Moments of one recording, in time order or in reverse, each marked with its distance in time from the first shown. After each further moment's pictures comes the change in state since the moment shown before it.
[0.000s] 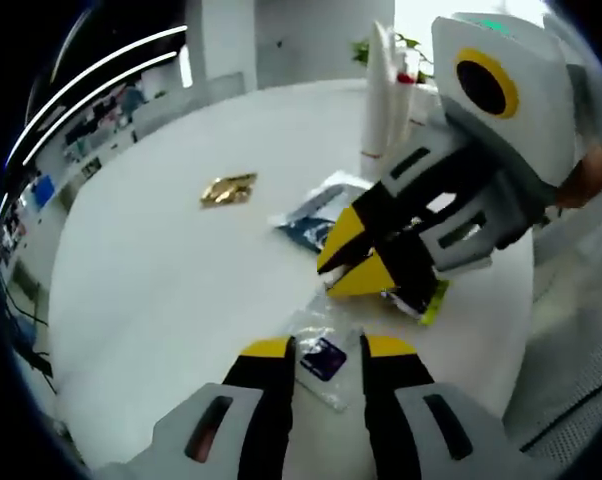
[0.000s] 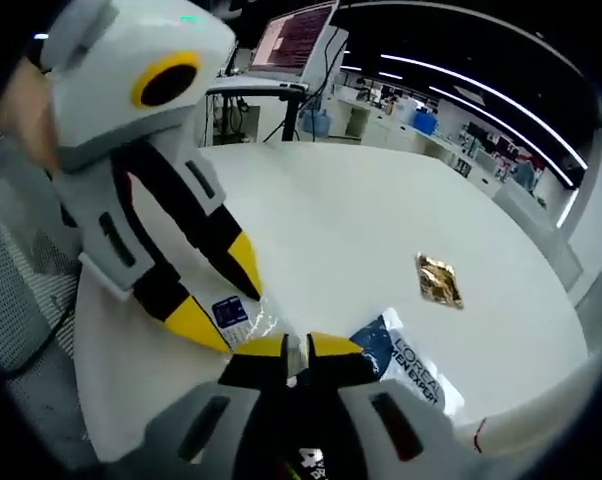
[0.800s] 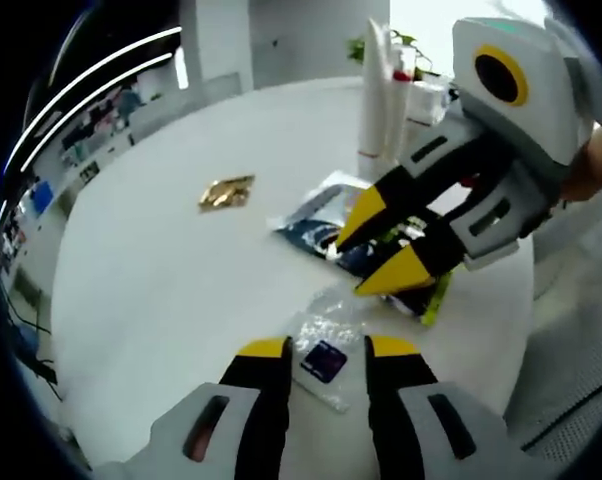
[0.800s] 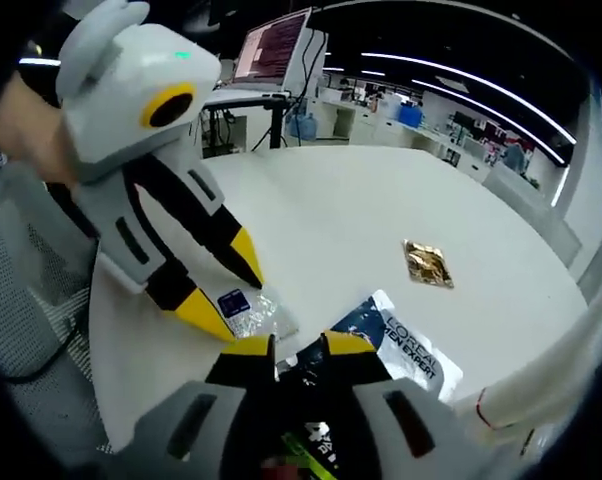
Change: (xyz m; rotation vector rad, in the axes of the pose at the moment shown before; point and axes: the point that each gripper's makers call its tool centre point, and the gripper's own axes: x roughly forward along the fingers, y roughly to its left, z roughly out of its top) left arm 0.000 0.000 0.003 0.027 0.015 0.002; right arm -0.017 0.004 -0.007 0.080 -0.008 -0.003
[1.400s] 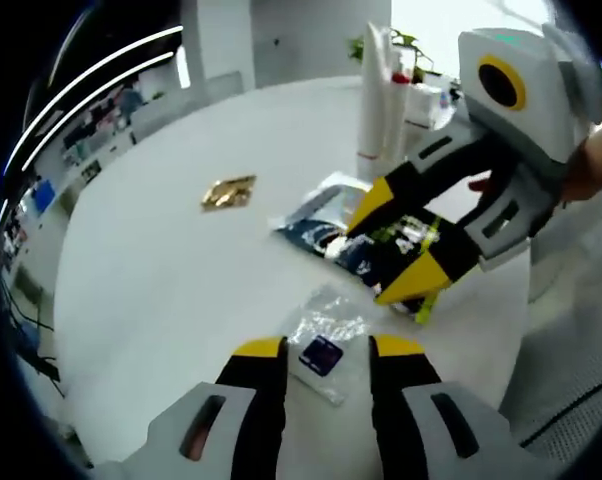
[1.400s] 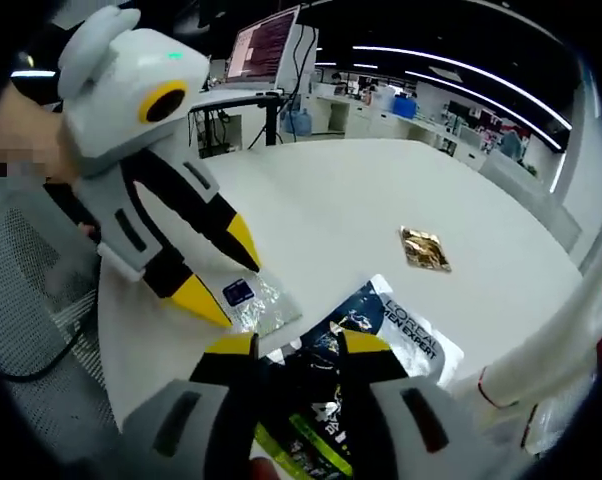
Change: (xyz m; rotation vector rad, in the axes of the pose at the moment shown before) left arm -0.008 -0.003 0.000 -0.010 0.003 0.005; right arm -0.012 0.003 -0.008 0.048 0.021 0.005
